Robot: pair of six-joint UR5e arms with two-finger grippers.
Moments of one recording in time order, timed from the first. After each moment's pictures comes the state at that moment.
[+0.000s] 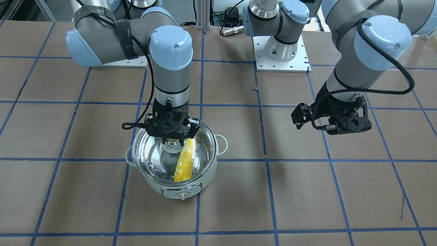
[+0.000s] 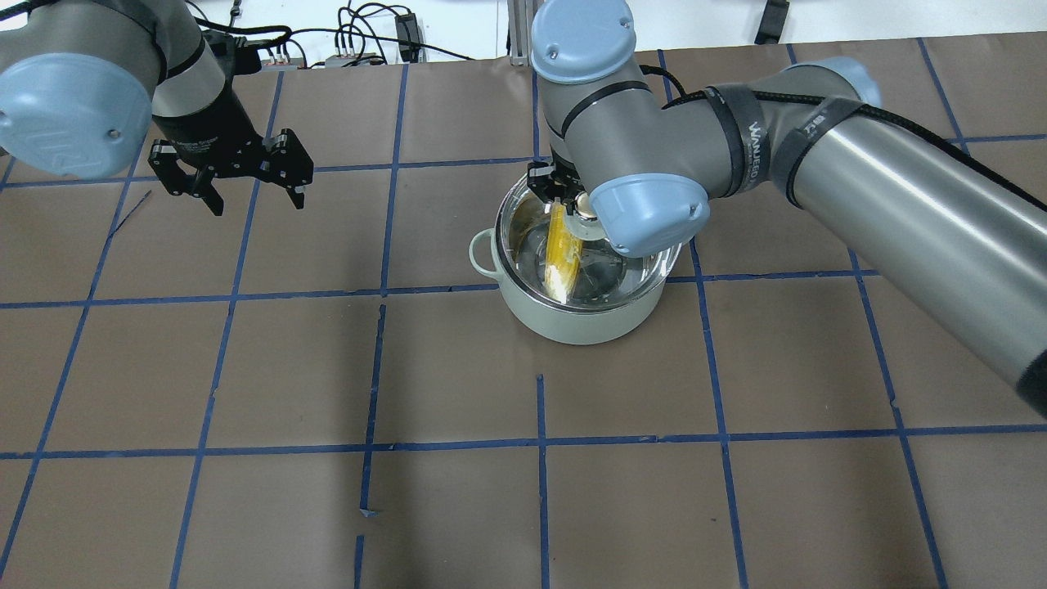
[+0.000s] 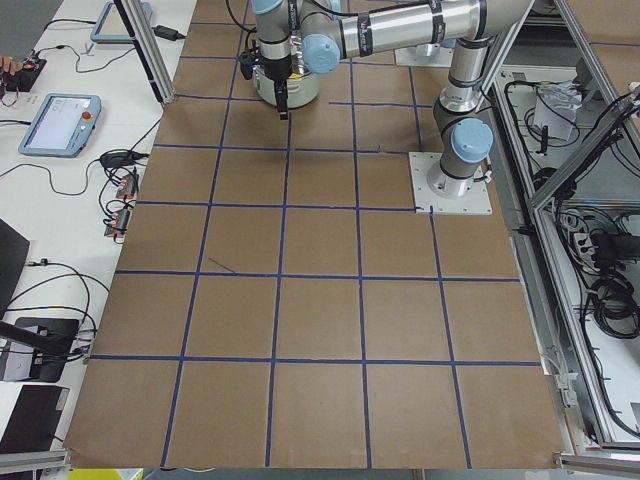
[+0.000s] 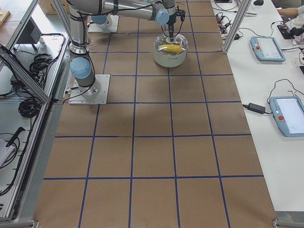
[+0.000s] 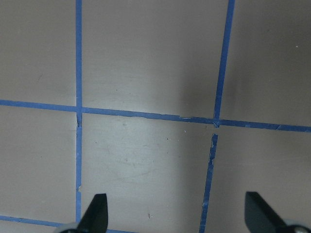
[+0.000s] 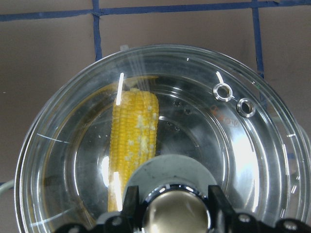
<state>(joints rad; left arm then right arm) -1.48 -1.73 -1.58 -1.45 1.64 0.00 1.90 -1.26 1.61 -2.06 -1.70 0.39</state>
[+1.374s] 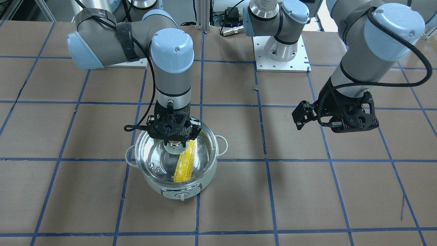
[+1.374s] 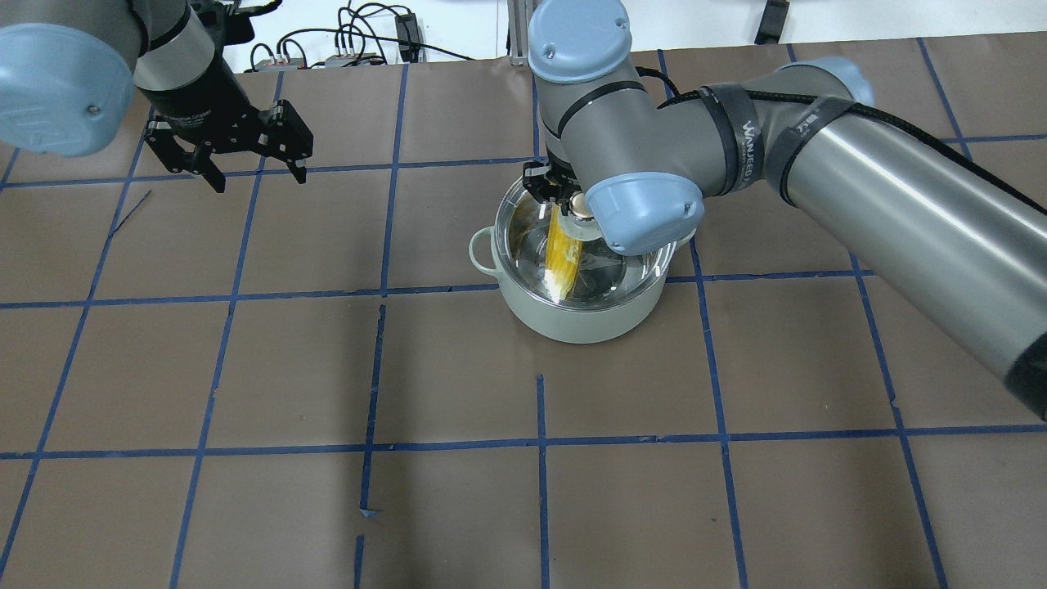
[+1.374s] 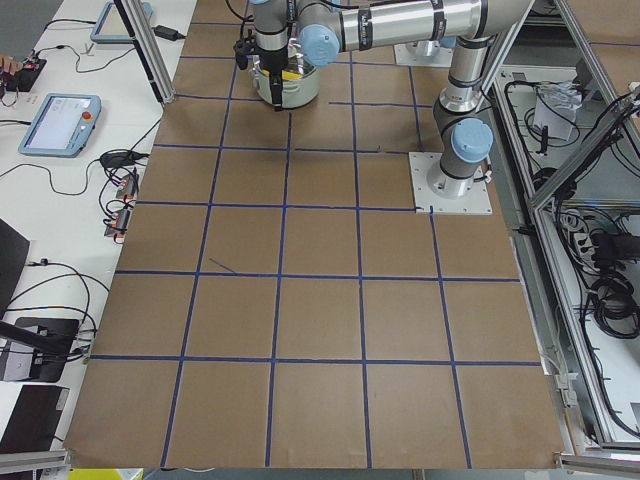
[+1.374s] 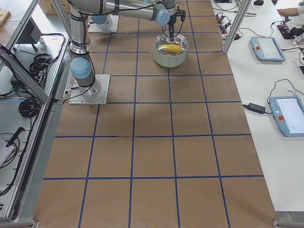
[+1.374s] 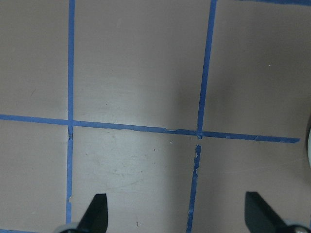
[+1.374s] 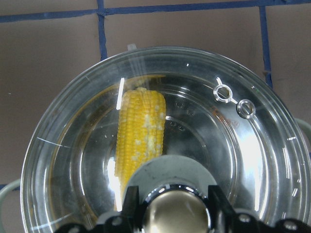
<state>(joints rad) -1.48 -1.73 -1.53 -1.45 1.59 0.00 1.90 -1.24 1.60 -2.06 -1.69 0.40</state>
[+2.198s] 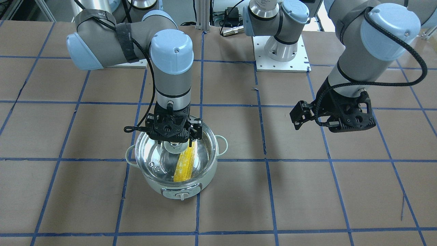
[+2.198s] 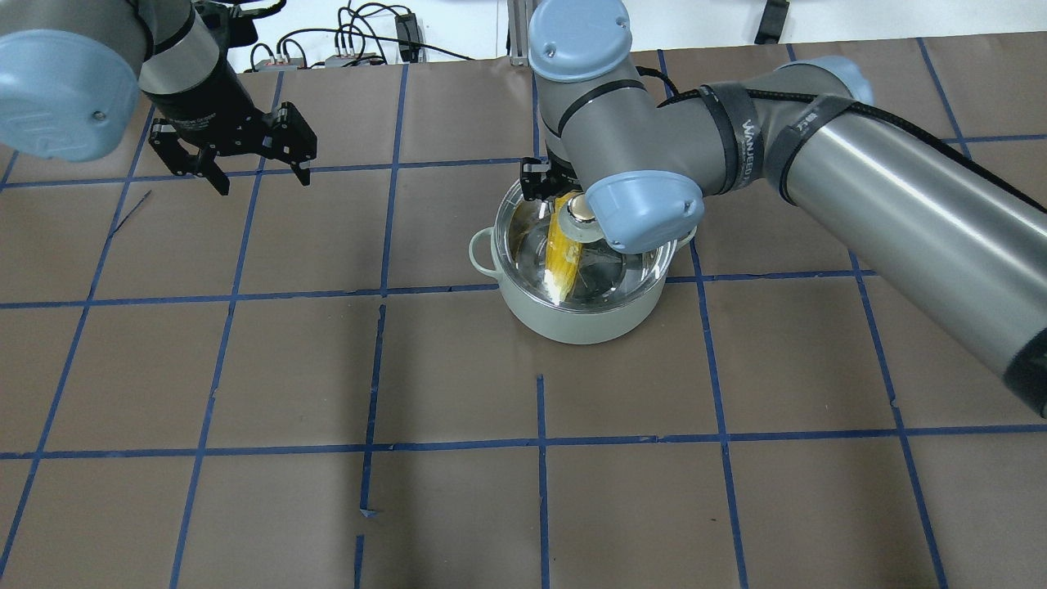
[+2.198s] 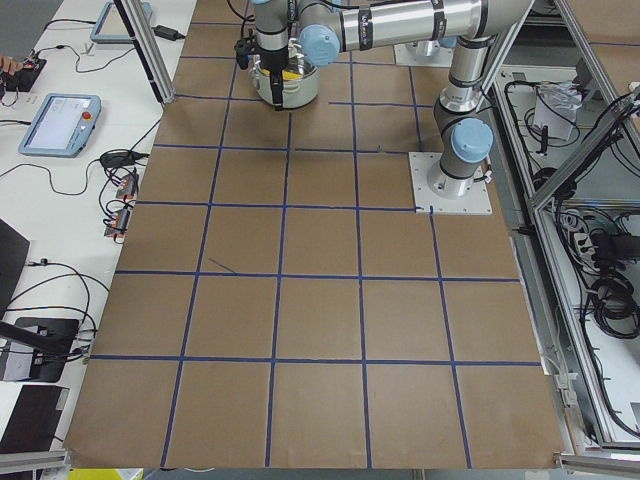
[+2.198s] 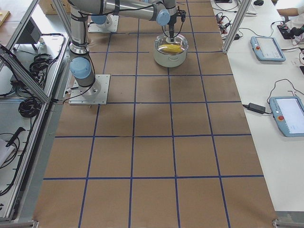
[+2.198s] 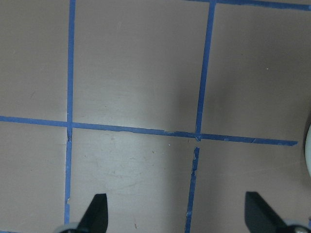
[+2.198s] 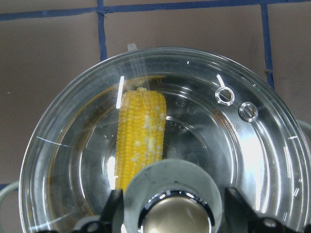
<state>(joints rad) -1.48 -1.72 -1.55 -1.44 1.59 -0.01 1.90 -1.24 1.59 -2.06 -1.69 0.39</state>
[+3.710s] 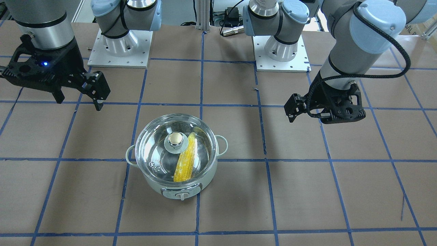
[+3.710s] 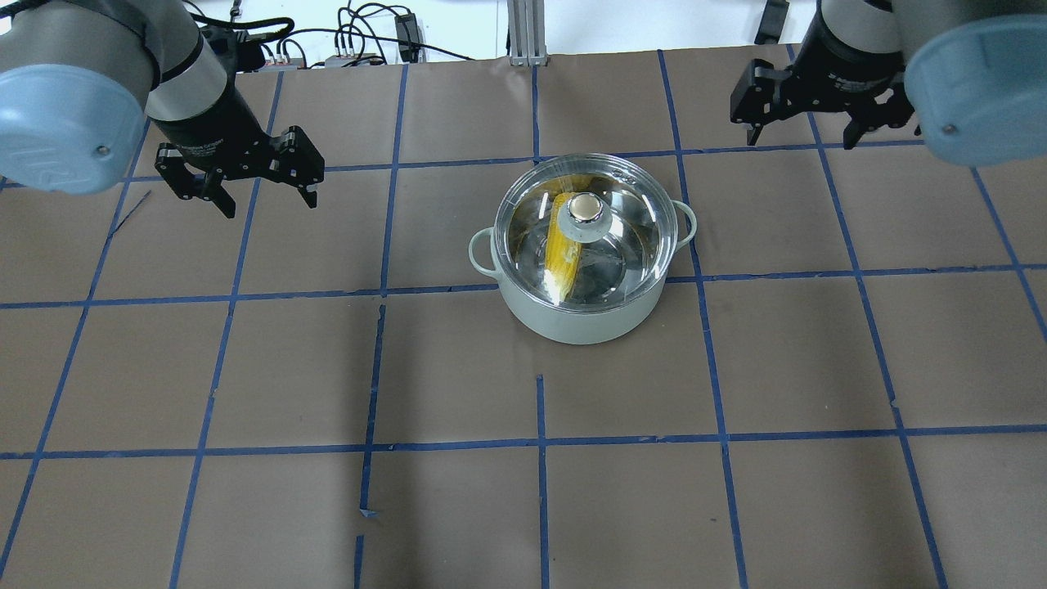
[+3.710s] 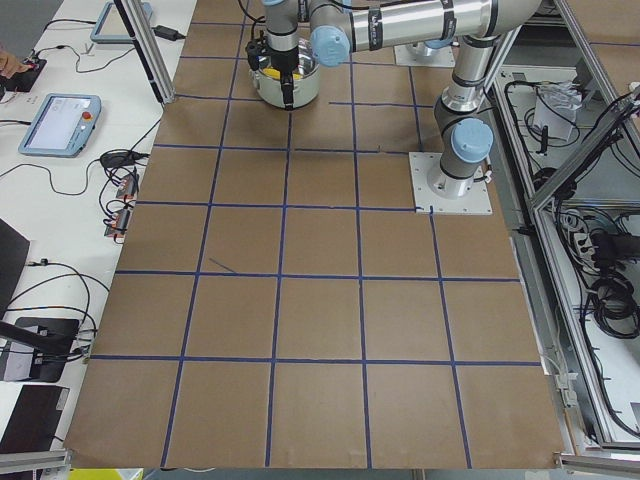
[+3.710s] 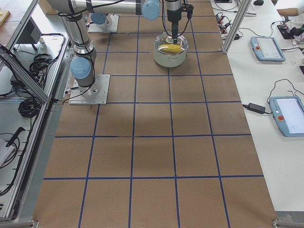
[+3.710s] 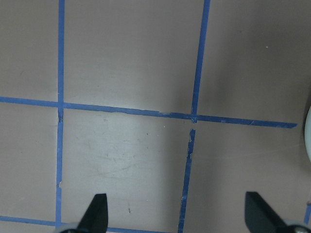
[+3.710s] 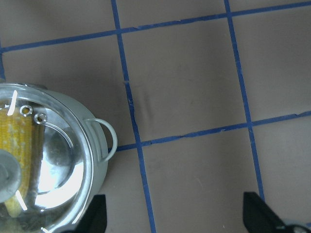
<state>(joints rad) -1.49 -1.68 -1.61 -1.44 1.59 -0.03 1.53 -1.58 1.64 -1.79 -1.65 0.13</state>
